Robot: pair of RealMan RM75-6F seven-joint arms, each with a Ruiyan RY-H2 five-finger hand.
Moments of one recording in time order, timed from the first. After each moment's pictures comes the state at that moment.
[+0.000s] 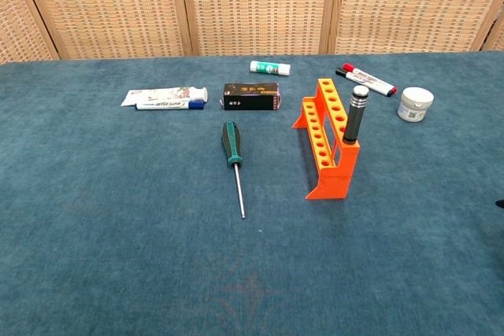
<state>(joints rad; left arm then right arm) -0.02 -0.93 0.06 -1.74 1.63 1.53 -0.08 0.15 -1.39 -0.14 -1.46 -1.59 1.29 -0.16</state>
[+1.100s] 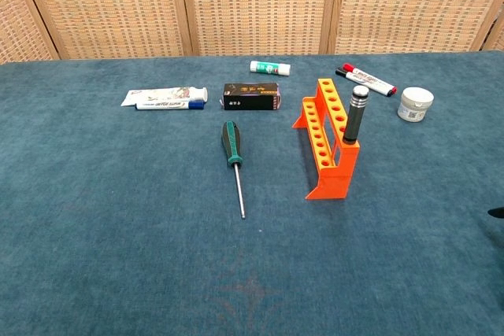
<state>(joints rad) -0.02 -0.93 0.05 -1.74 1.62 1.52 -0.08 0.16 -1.43 -0.11 -1.42 -1.55 1.22 -0.17</state>
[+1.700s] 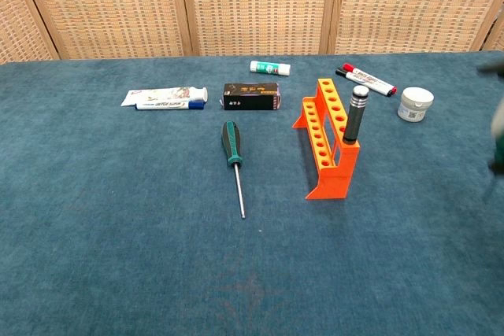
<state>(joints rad) -0.03 -0.93 0.05 -1.74 1.60 1.50 -0.06 0.25 -1.28 0.05 -1.64 -1.63 1.38 0.26</state>
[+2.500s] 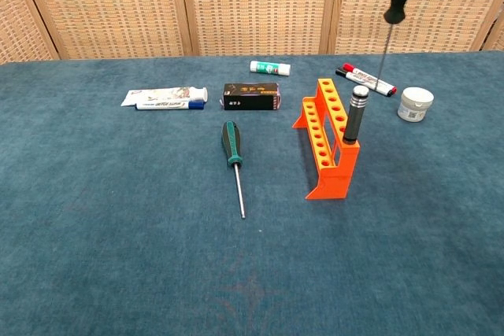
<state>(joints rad) -0.05 -0.94 0.02 -1.76 1.54 1.45 -0.03 0.60 -1.16 0.41 -1.85 -1.05 0.97 0.42</state>
